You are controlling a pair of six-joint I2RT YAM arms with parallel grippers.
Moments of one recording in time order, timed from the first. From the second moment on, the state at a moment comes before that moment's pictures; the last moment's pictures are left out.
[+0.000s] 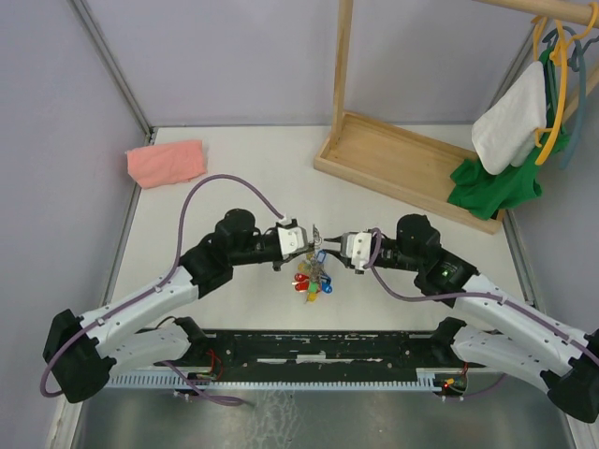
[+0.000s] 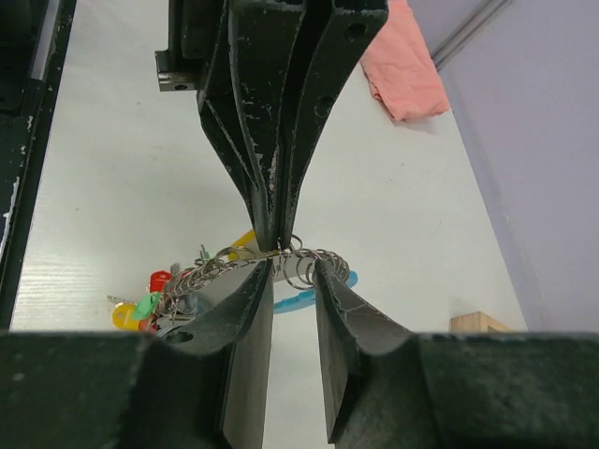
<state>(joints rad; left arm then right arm) -0.77 1.00 0.68 0.05 0.53 0.42 0.80 0.88 0.67 0.04 -0.52 -0.62</state>
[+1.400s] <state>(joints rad) -1.02 1.15 1.05 -0.53 0.11 0.57 0.71 1.09 0.58 0.34 -0.79 -0.42</state>
